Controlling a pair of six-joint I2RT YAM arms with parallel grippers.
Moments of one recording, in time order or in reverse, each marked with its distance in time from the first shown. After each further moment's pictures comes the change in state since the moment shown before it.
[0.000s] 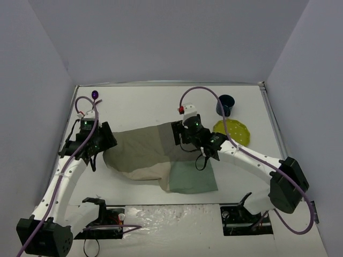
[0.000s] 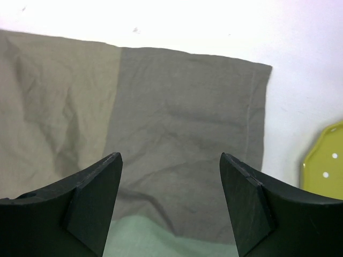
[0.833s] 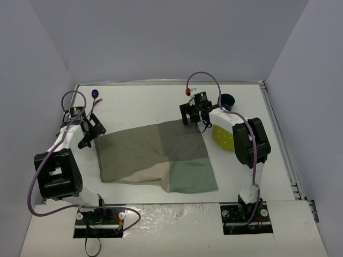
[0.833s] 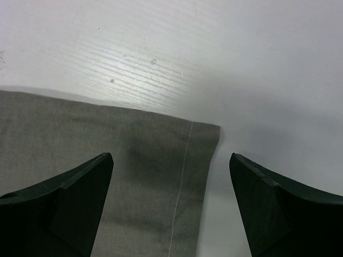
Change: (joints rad) left arm 0.326 0.528 0.095 0.218 0.008 0.008; right arm -0.384 0.595 0.410 -0.040 -0.337 -0.187
